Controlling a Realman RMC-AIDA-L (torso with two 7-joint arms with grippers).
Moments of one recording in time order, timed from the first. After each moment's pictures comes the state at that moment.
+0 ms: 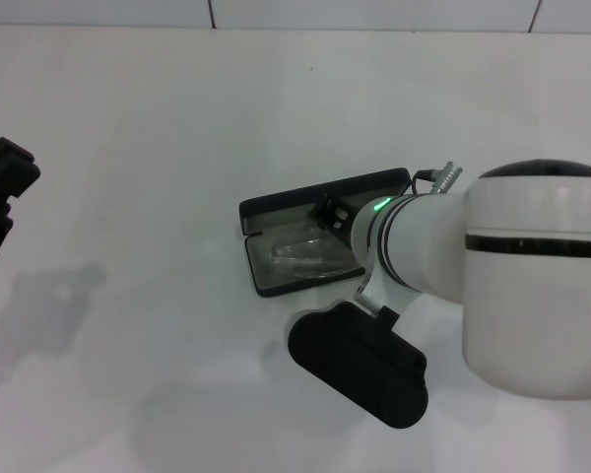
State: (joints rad) left arm -0.17 -1.90 1.47 0.28 0.61 2.03 -0.81; right arm 0.93 2.03 -2.55 -1.36 -2.98 -1.07 2.14
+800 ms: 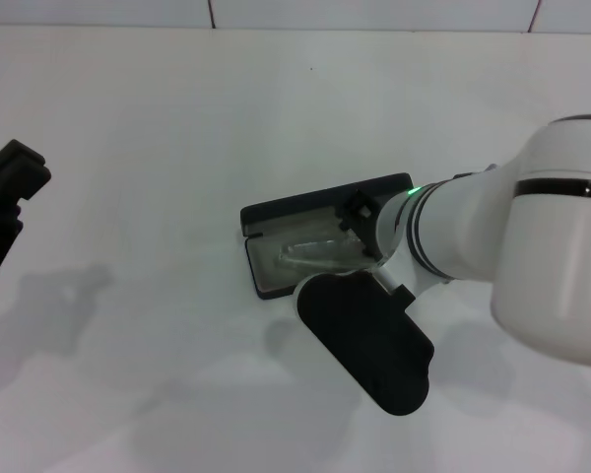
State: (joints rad) left arm -0.18 -1.91 1.47 0.28 0.62 2.03 -0.81; right arm 0.82 2.03 -2.41 -1.44 -2.94 -1.14 2.15
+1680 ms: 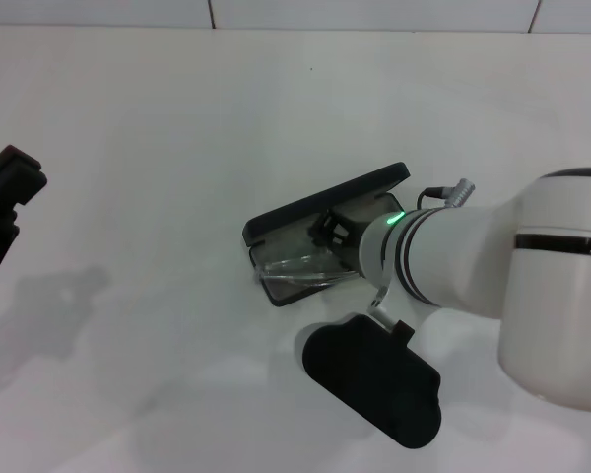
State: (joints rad) left arm -0.17 -1.91 1.47 0.27 0.62 2.03 -0.81; right arm 0.79 2.03 -2.48 -1.43 -2.99 -1.02 2.03
